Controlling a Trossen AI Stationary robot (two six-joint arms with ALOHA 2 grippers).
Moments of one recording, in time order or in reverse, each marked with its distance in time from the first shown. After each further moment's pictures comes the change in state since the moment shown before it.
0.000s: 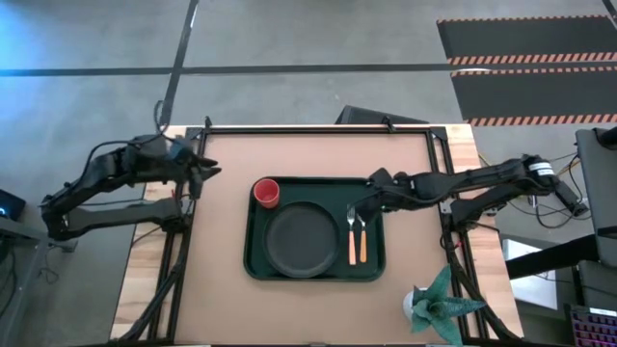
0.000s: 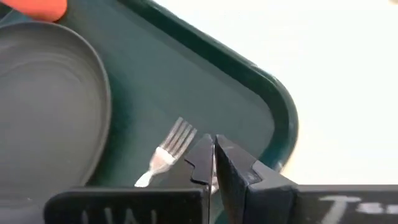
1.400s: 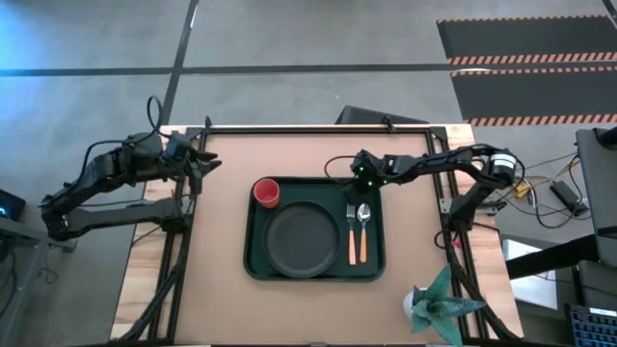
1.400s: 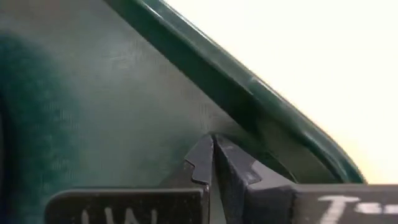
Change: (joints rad) left arm 0.000 0.025 -0.003 0.081 -0.053 0.026; right arm -0.459 0.336 -0.176 0.573 -0.495 -0.397
